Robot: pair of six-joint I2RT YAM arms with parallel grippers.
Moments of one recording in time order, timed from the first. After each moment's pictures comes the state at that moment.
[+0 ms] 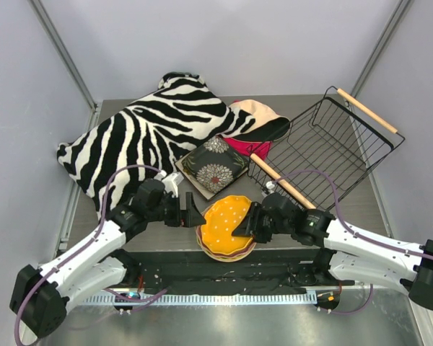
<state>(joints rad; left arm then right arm) -0.59 0.86 0.51 -0.36 0.39 -0.62 0.99 0.90 0.56 -0.40 -0.12 1.26</state>
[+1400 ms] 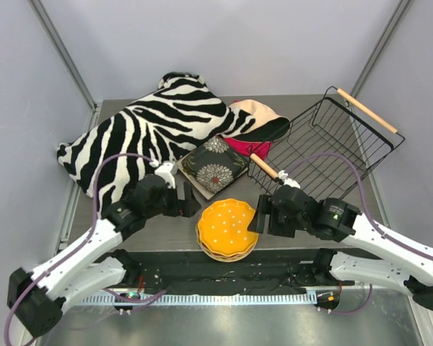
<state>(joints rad) -0.67 0.88 0.61 -0.40 0.06 -0.54 1.03 0.86 0.88 -0.96 0.09 1.08</state>
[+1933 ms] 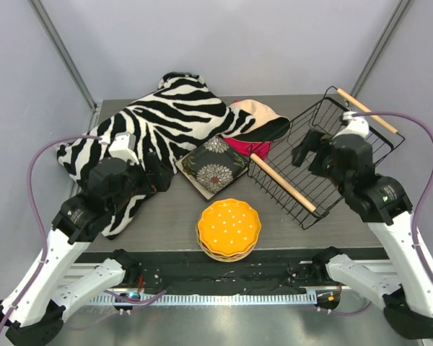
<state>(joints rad) -0.60 0.77 1.10 -0.77 -0.22 -0.52 0.51 0.90 1.32 -0.91 0.37 0.55</state>
